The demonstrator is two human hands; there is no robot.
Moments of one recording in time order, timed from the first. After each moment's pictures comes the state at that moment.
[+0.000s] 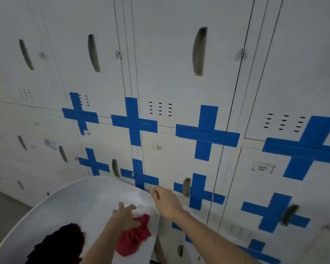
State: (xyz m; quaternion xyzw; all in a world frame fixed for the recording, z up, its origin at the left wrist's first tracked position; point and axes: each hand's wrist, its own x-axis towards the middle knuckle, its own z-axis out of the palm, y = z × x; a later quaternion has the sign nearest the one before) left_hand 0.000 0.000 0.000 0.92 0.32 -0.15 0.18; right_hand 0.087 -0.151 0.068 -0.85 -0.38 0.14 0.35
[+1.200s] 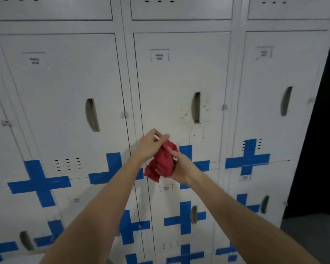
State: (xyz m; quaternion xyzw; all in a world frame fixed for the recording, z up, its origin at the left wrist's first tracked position) left_hand 0.175 -0.279 0.351 0.87 -0.06 0.17 0.46; right_hand 0.178 -0.408 0.296 -0.42 -0.07 0.23 0.87
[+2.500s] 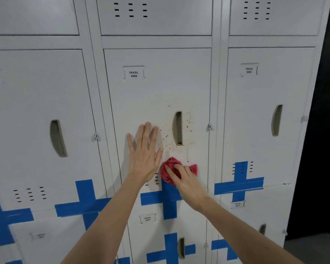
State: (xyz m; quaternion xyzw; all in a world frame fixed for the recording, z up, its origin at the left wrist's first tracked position) left_hand 0.256 -0.324 0.340 0.88 -0.08 0.46 -0.01; right_hand 0.254 -0.500 0.265 -0.88 -0.30 -0.36 0.03
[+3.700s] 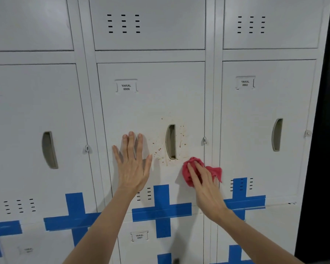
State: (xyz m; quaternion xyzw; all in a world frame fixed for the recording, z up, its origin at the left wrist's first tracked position) left_hand 0.263 -0.329 0.347 0.88 -0.01 0.47 0.04; right_hand 0.271 -0.564 0.281 -0.90 -0.21 -0.37 0.08
